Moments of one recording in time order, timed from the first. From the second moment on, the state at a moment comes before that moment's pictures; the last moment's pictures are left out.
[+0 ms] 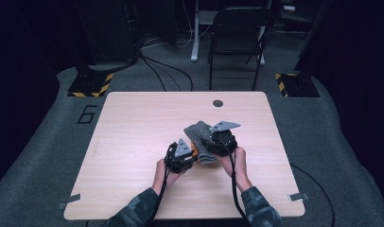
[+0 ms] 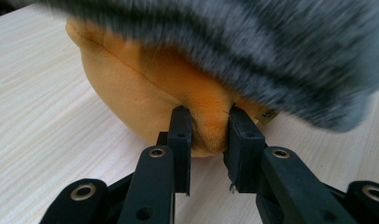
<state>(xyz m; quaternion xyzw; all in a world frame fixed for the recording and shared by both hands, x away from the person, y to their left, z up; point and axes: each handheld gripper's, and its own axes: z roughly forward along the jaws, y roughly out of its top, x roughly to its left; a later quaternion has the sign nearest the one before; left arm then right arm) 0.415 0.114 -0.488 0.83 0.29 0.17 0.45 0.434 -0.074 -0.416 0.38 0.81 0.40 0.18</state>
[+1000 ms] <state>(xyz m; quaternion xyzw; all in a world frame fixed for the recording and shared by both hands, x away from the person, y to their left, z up) 0.418 0.111 -0.489 0.83 0.28 0.17 0.46 0.466 -0.167 -0.472 0.52 0.77 0.30 0.20</state>
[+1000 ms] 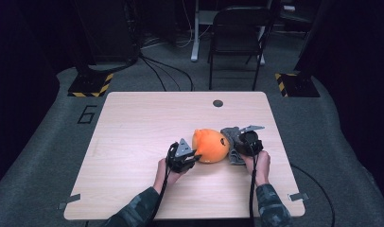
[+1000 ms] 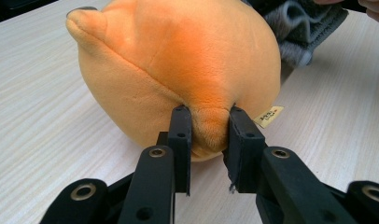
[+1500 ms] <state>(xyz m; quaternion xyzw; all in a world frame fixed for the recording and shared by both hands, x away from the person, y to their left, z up) 0.418 0.111 -0.488 0.83 0.28 0.17 0.46 0.428 -0.097 -0.409 0.40 0.80 0.42 0.18</state>
